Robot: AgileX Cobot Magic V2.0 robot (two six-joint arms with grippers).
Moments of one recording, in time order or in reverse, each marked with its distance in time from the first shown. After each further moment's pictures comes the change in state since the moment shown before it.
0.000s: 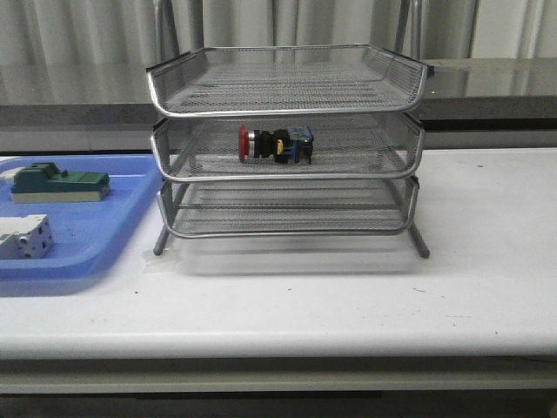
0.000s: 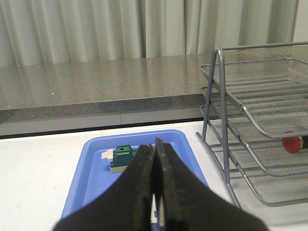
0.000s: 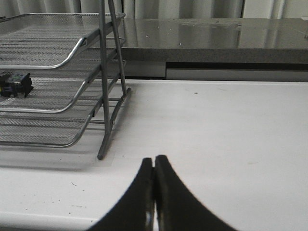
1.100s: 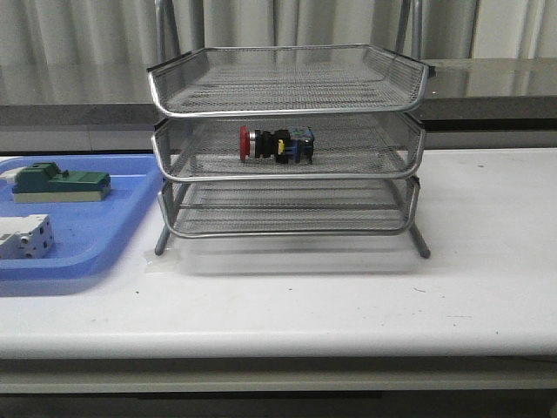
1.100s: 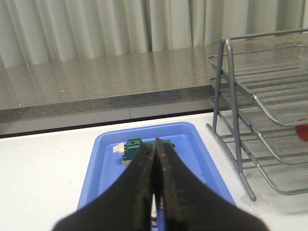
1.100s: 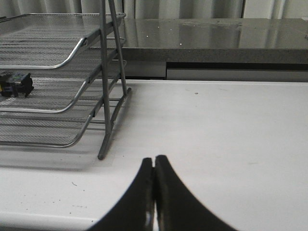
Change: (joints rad) left arm -0.002 0.000 0.000 0.256 0.010 -0.213; right arm 0.000 0.000 0.000 -0.002 0.000 0.000
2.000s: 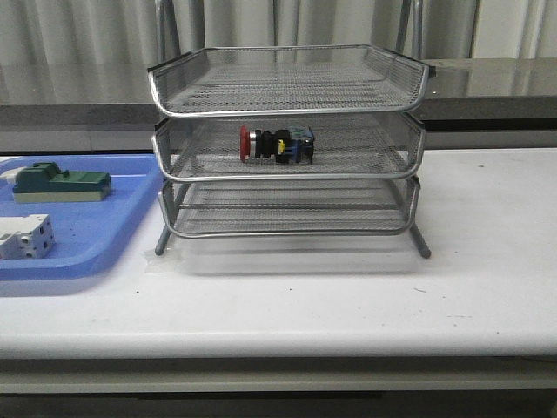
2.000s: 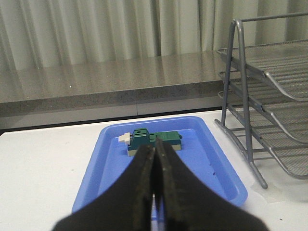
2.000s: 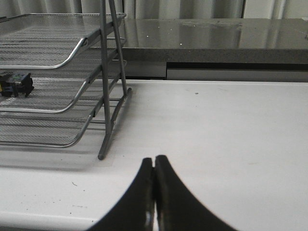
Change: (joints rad) left arm -0.048 -0.199 0.279 0.463 -0.174 -0.456; right arm 0.000 0.000 0.000 0.000 0.000 0.000
